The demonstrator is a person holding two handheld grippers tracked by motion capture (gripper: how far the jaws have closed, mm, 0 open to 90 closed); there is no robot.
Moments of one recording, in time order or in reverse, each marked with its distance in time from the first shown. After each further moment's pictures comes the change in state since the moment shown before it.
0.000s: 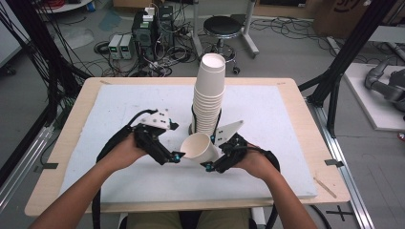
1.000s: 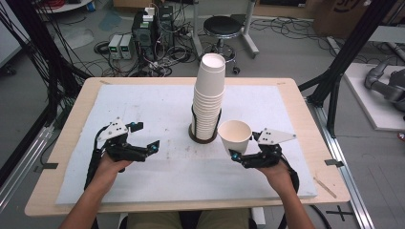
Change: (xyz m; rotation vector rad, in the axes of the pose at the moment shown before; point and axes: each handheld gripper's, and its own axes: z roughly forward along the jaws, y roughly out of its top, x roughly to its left) left arm 0.007 -0.104 -0.025 -0.364 0.352 -0.309; right arm 0.005 -0.082 -0.053 -0.317 -0.326 0.283
